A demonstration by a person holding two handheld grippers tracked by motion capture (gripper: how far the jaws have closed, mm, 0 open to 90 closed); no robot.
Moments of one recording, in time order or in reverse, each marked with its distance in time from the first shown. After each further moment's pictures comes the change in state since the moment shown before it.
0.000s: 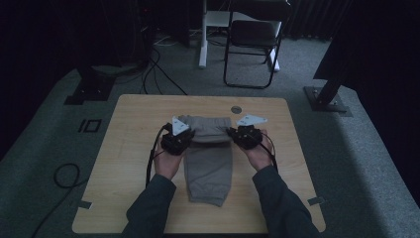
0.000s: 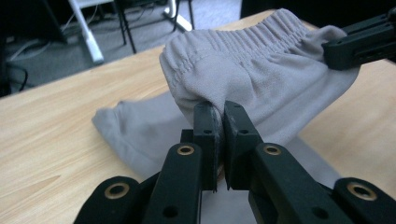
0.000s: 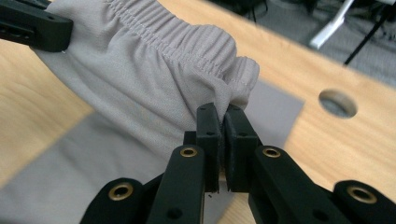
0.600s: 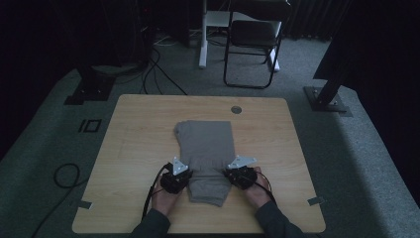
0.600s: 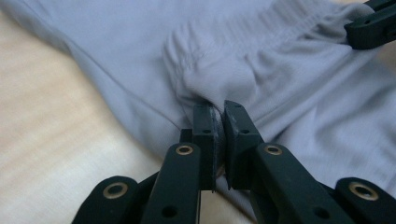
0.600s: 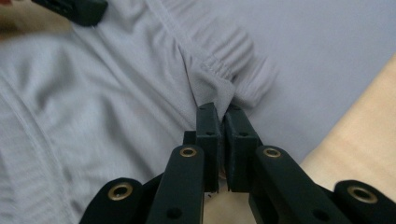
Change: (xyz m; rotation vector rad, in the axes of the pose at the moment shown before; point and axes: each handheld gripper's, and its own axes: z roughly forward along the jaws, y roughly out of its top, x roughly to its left) left arm -0.034 -0.124 0.007 0.182 -0.076 -0.013; right arm 0.059 -0.109 0.012 0.200 0.102 -0.056
